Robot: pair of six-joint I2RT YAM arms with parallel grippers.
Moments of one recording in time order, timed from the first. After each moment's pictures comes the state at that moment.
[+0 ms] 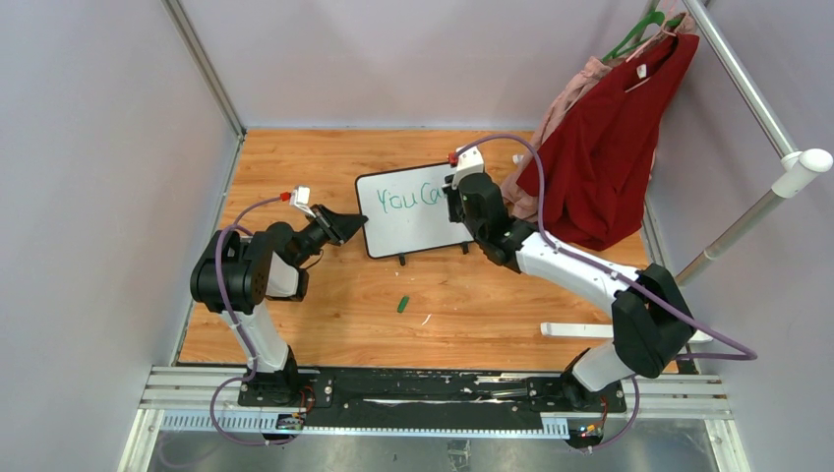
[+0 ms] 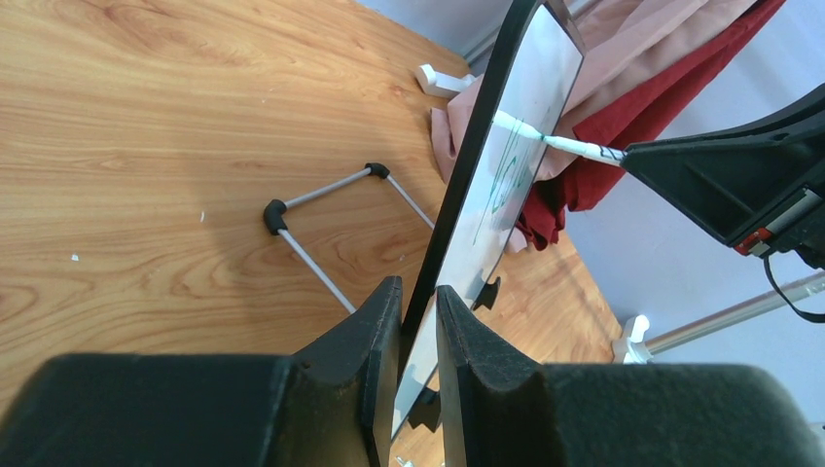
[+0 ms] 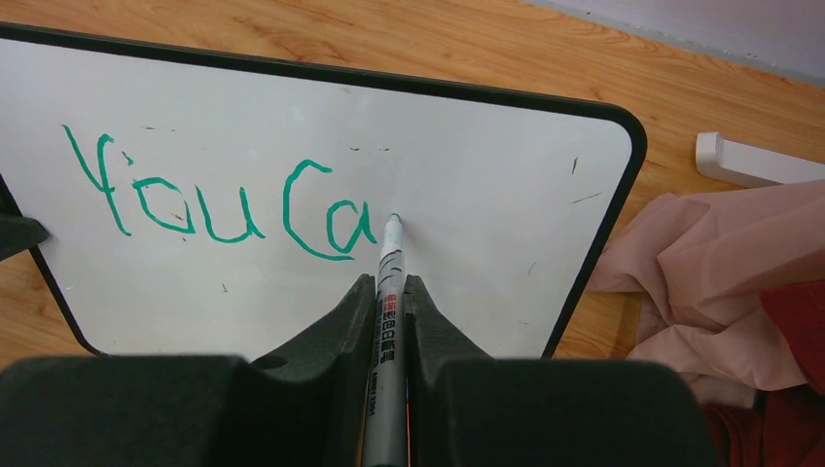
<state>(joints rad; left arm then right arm) -0.03 1.80 0.39 1.49 0.71 -0.84 0.73 1.49 1.03 0.13 0.37 0.09</state>
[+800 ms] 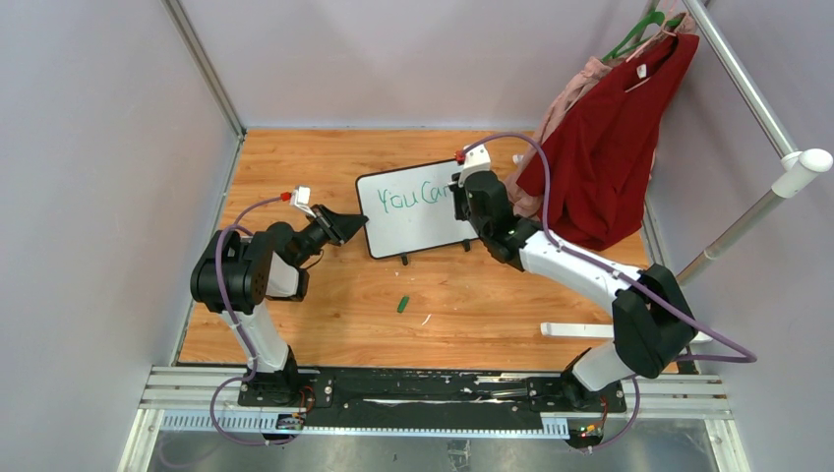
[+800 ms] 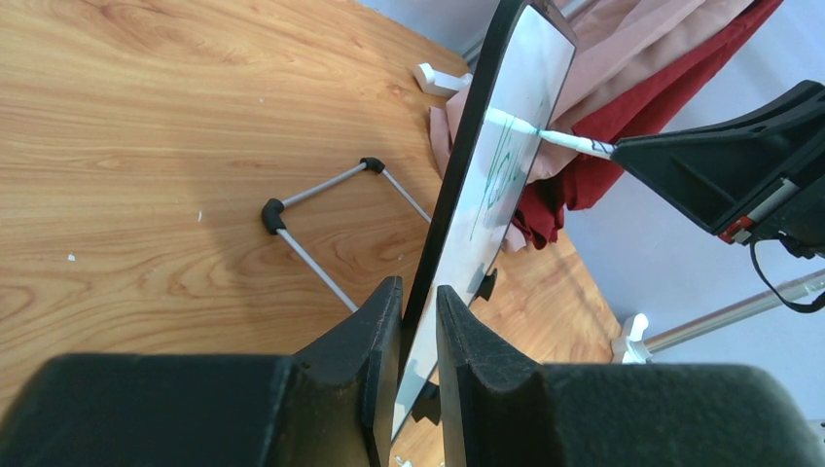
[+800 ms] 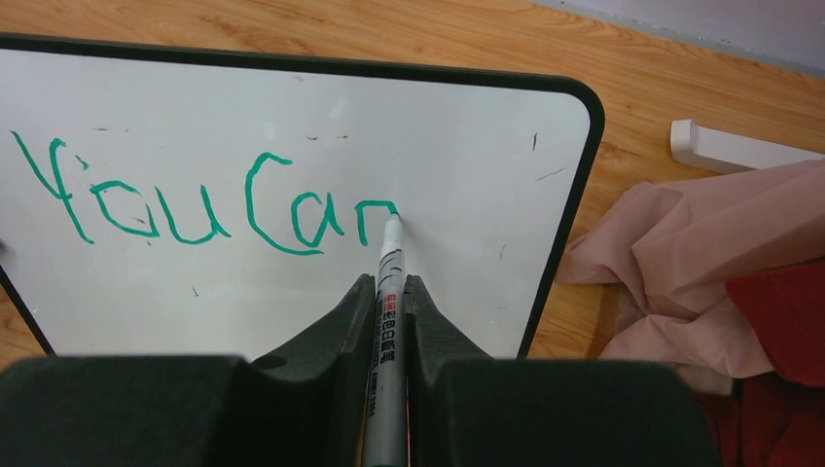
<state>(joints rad) -0.03 1.80 0.39 1.49 0.71 -0.84 0.69 1.48 1.03 0.13 0.37 0.09</state>
